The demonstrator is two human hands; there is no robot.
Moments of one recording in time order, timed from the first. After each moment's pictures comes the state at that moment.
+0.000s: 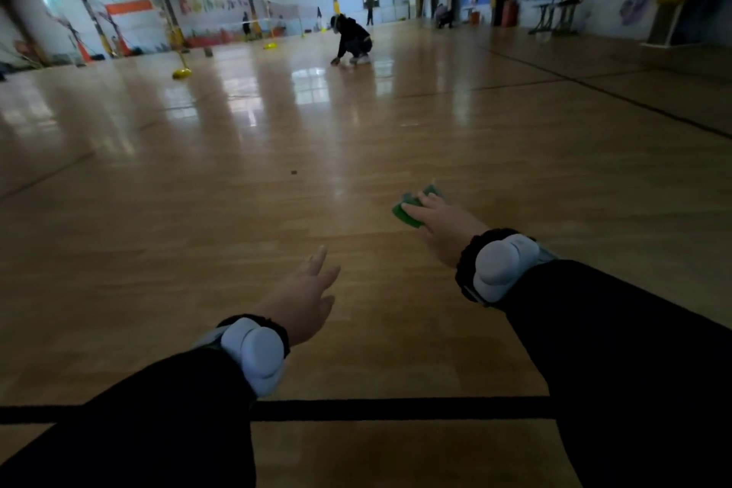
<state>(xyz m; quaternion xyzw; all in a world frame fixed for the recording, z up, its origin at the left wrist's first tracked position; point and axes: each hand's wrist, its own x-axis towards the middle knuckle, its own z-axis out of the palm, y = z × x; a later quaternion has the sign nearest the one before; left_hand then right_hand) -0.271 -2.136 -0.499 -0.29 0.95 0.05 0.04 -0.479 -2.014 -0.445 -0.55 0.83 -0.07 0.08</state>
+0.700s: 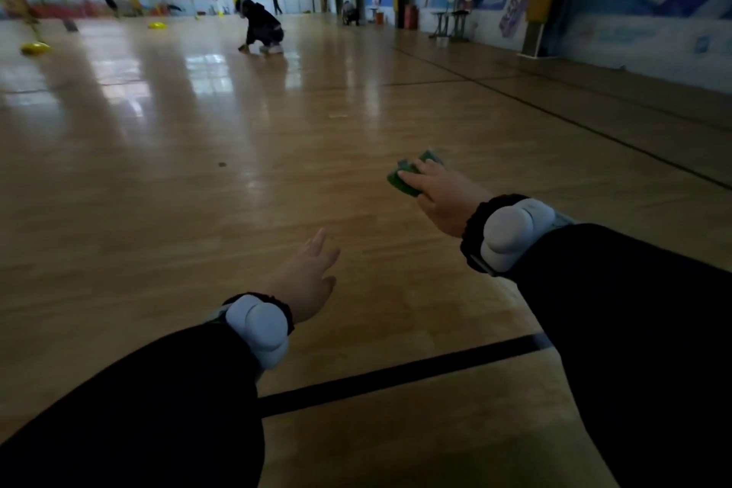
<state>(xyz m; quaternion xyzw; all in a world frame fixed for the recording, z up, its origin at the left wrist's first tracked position) -0.259 -2.161 -0.509 -0.18 0.98 0.10 0.03 -0.419 -2.006 -0.424 -0.45 0.89 -0.02 0.00</state>
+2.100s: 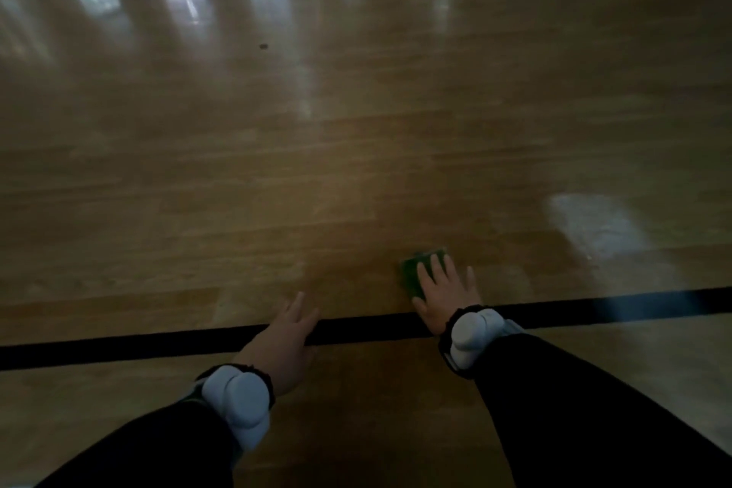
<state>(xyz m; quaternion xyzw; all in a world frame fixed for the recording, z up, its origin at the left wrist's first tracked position) -0.180 -2.227 -0.756 -0.31 0.90 0.18 0.23 -0.393 -2.097 -0.797 -0.42 0.87 0.08 0.25</state>
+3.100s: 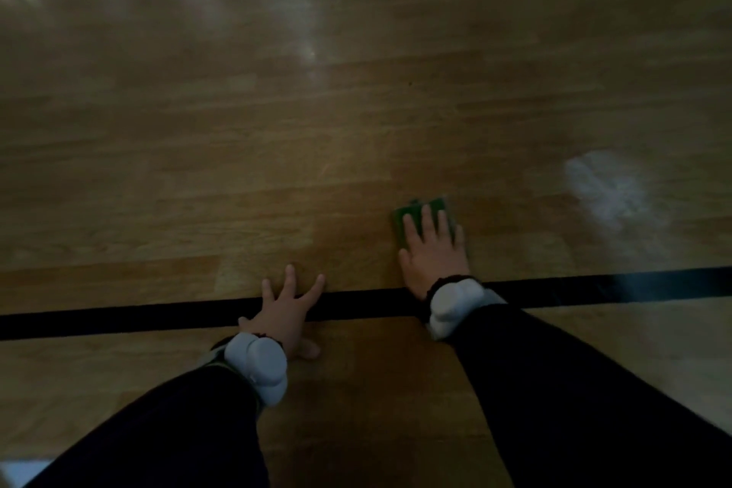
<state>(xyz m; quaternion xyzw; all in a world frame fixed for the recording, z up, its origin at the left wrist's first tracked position) -0.182 -2.270 -0.806 -0.37 0.83 0.21 0.36 -0.382 -2.151 -0.836 -0.41 0.89 -0.01 0.21</state>
